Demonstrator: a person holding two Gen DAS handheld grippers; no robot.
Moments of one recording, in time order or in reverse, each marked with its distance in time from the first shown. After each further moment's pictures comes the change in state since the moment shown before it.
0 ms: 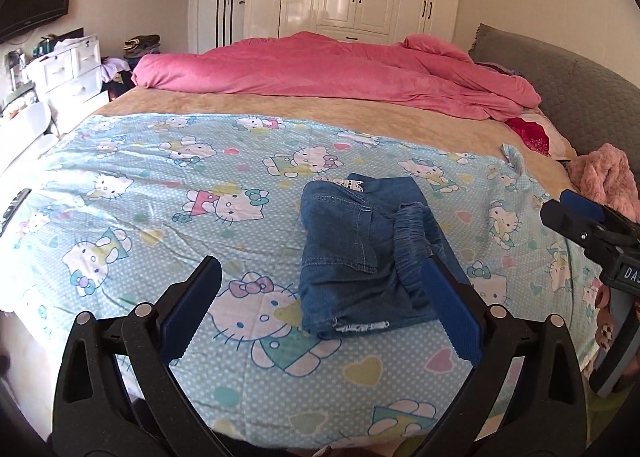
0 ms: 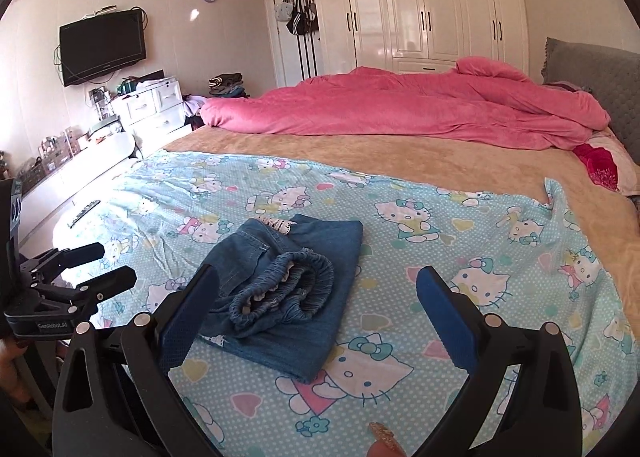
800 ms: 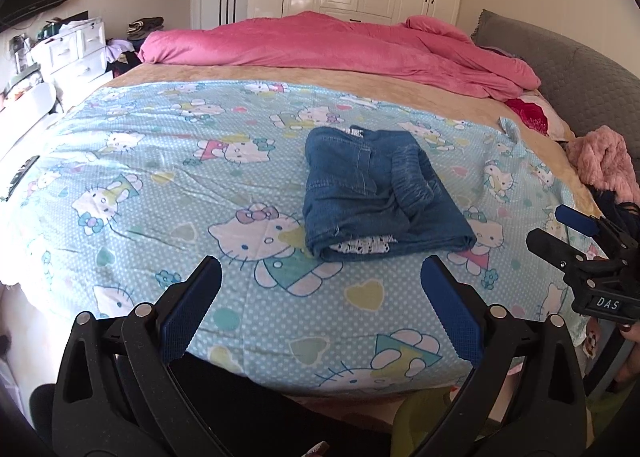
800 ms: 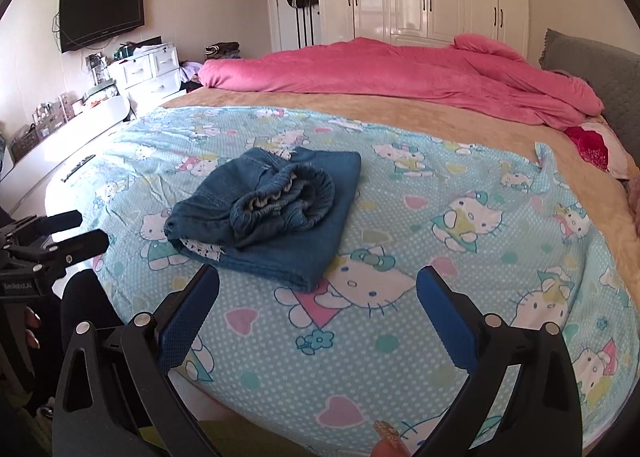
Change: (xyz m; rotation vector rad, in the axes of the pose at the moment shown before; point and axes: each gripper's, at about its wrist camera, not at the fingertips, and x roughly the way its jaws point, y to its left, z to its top) left arm -0.019 0.002 -0.056 -0.021 0.071 0.000; right arm -0.007 0.014 -0.073 -0.031 0.105 -0.046
